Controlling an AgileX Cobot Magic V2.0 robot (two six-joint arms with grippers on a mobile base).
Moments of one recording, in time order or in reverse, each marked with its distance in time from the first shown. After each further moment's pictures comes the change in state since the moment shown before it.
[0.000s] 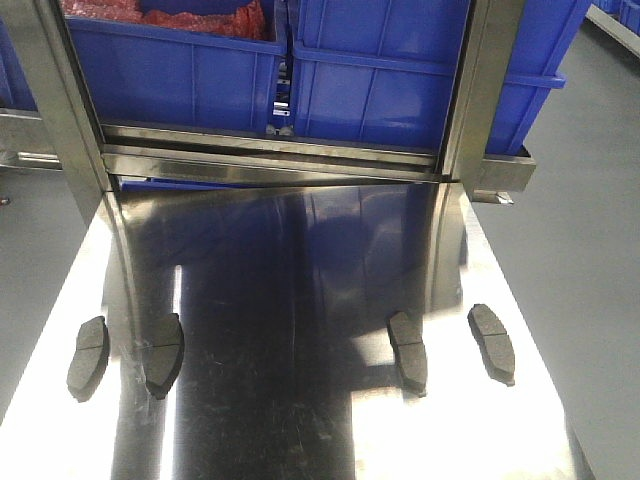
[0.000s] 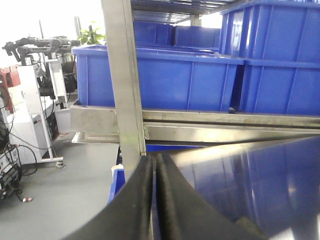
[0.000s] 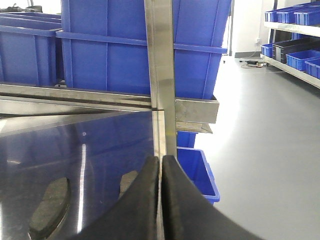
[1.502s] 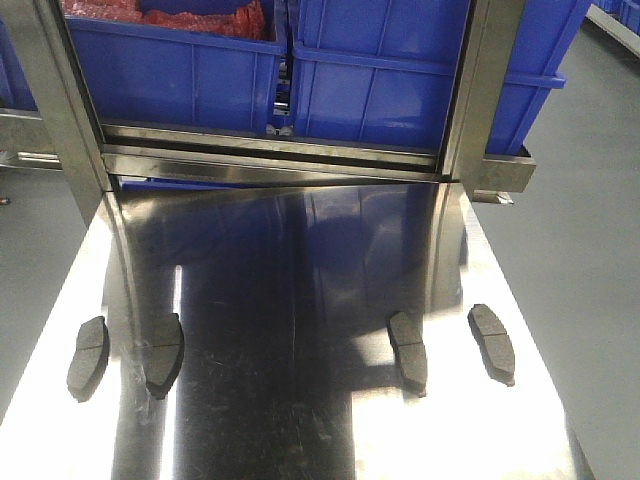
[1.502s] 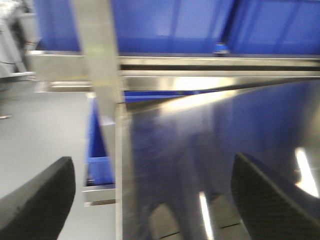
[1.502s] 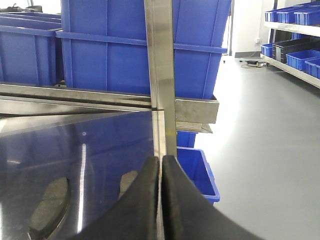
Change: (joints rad) left arm -0.047 0.683 -0.525 -0.179 0.243 0.150; right arm 0.000 0.000 0.000 0.000 0.000 0.000
